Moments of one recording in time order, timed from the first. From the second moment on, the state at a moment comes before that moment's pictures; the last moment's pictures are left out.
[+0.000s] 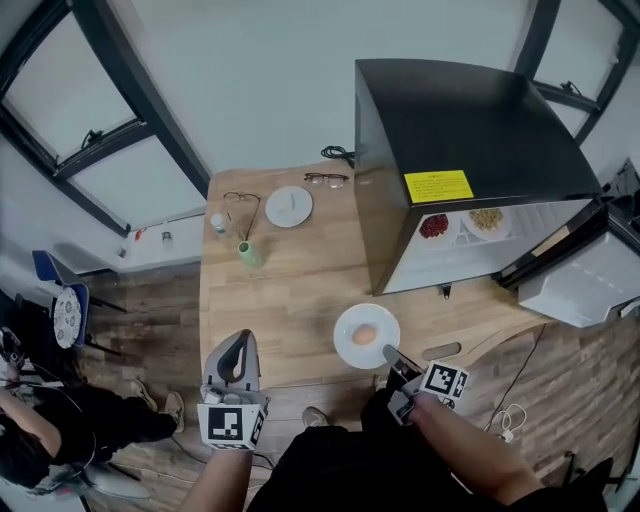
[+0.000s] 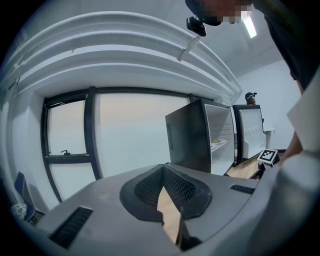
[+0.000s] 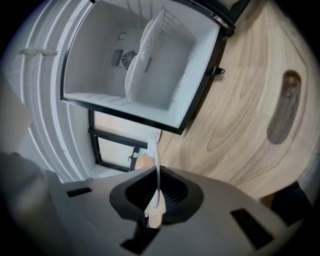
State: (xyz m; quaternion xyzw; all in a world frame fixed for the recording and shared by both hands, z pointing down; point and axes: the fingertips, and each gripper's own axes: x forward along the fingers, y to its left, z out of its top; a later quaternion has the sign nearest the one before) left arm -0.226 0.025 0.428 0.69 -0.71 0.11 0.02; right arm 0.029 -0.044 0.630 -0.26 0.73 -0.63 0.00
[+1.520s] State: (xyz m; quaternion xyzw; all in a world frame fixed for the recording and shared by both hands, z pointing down) left arm -0.151 -0.103 0.432 0.67 -0.73 0.12 0.03; right arm 0.130 -0.239 0.640 -0.31 0.71 -0.63 0.01
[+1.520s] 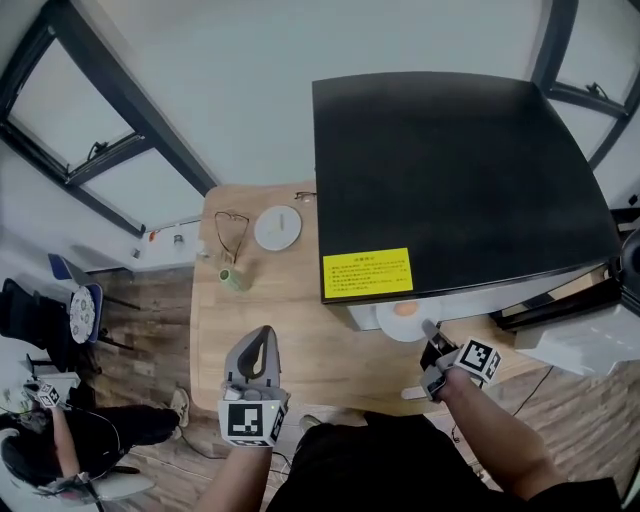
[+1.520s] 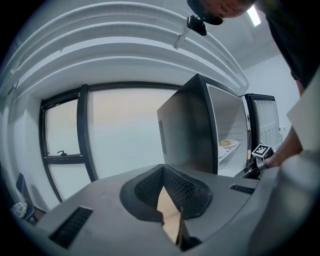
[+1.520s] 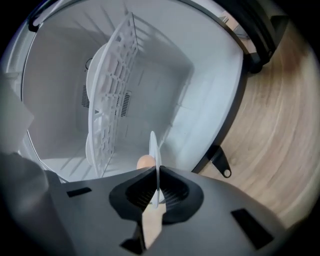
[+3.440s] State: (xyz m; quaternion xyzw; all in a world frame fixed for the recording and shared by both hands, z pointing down) left arm -0.164 -0.100 0.432 0.67 -0.73 0.10 0.06; right arm 0.134 -0.273 0.613 -0.43 0.82 -0.33 -0.20
